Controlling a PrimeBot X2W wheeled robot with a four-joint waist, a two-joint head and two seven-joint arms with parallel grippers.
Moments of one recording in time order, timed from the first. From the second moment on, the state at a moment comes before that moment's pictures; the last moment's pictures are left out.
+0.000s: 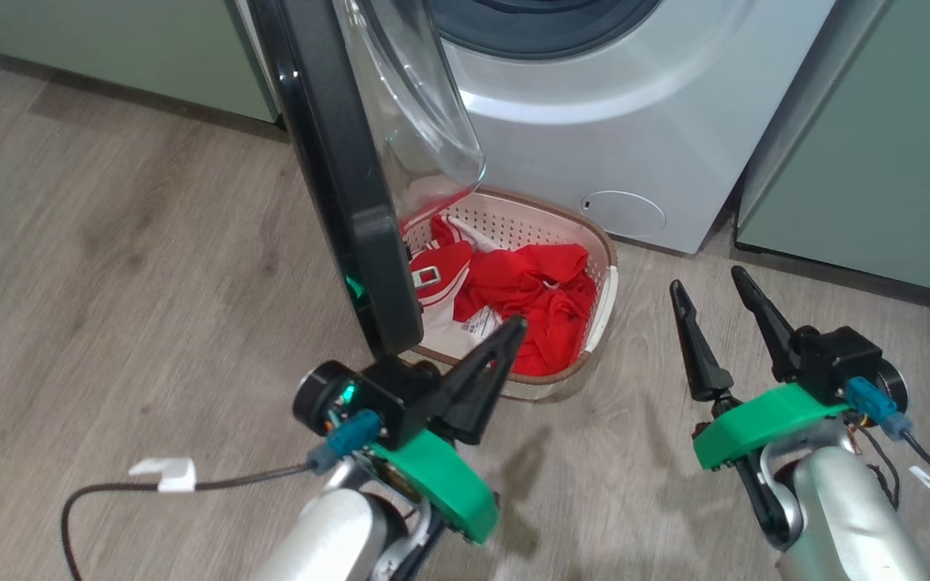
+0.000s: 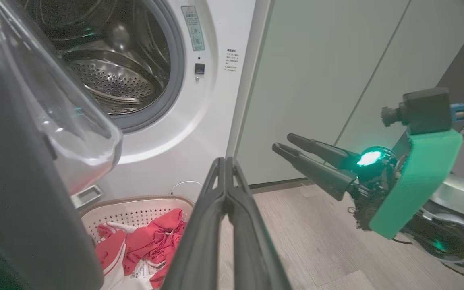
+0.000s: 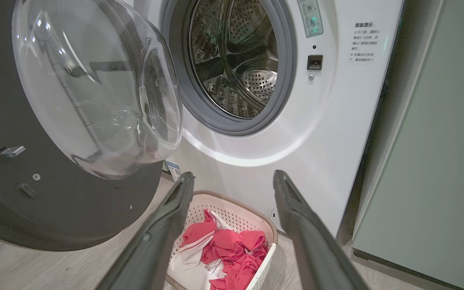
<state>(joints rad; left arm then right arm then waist) -0.22 0.06 -0.61 0.03 -0.33 -0.03 -0.11 -0.20 -0.06 0.07 0.31 0.14 0.13 -0.25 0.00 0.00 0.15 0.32</state>
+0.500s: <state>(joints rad) -0.27 0.08 -0.50 0.13 -0.37 0.01 -0.13 -0.20 -0.06 0.07 0.32 0.15 0.13 -0.25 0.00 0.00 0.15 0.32</state>
